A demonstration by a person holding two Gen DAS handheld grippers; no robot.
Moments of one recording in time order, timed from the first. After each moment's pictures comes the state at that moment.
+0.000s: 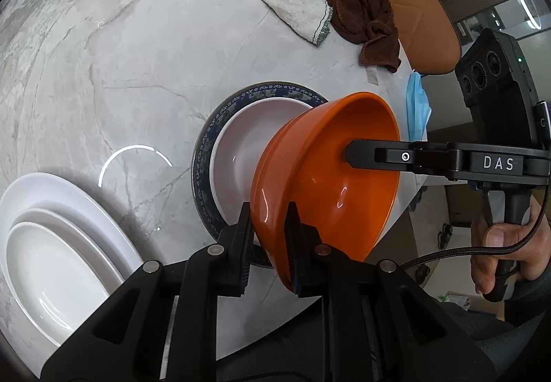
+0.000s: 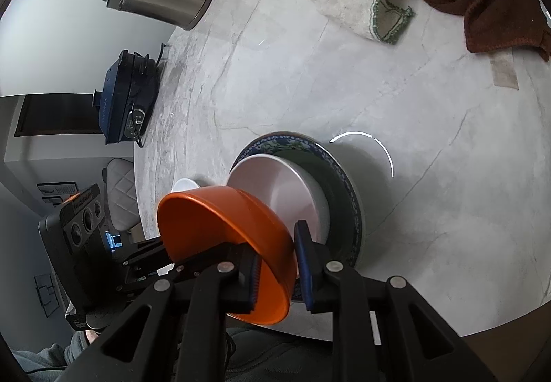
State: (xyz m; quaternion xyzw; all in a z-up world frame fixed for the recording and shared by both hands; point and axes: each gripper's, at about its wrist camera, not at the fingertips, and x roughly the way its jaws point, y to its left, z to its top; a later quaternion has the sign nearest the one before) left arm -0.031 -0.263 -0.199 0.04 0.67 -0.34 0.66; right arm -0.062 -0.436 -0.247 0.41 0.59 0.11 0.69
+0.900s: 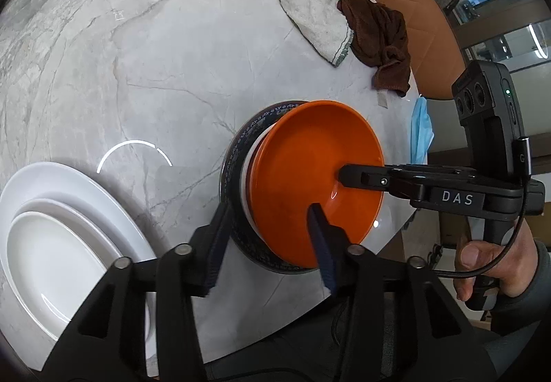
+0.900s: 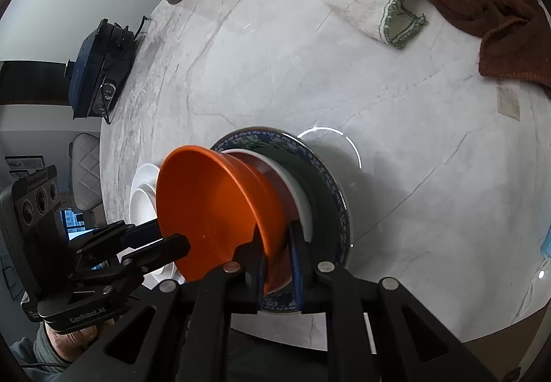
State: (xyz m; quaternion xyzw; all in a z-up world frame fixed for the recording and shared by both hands) left arm -0.011 -0.243 -0.194 0.00 0.68 -0.31 0.67; right arm -0.044 -0.419 -0.254 0.32 0.64 0.09 0.70
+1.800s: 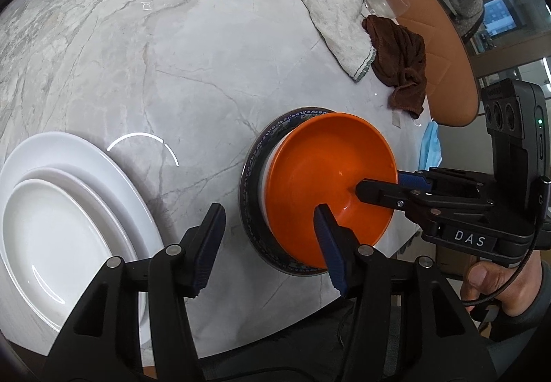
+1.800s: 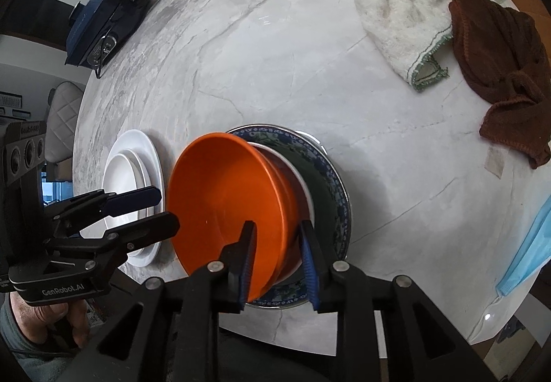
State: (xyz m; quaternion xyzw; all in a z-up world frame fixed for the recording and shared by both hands) left arm -0.019 -0.224 -0.192 -0.04 0.68 -0.26 0.69; right arm -0.037 -0.393 -0.231 0.18 0.66 0.11 0.72
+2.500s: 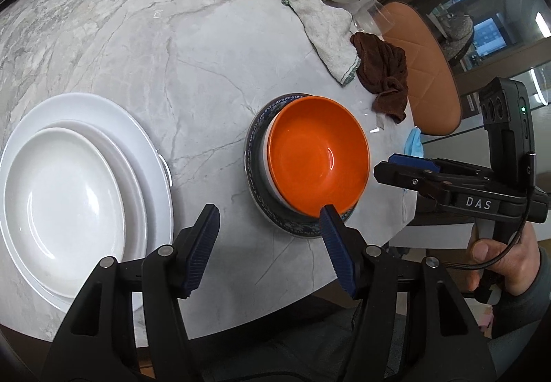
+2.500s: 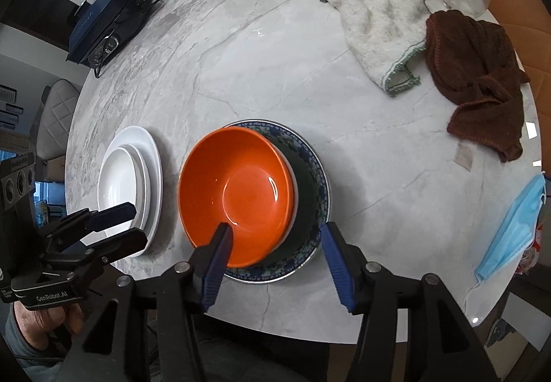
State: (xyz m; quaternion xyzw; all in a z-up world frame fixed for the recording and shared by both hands) left arm -0.070 -0.181 -0.169 -0.08 0.64 -0.27 0.71; right arm -0.064 -0.401 -0.204 0.16 0.64 0.08 0.75
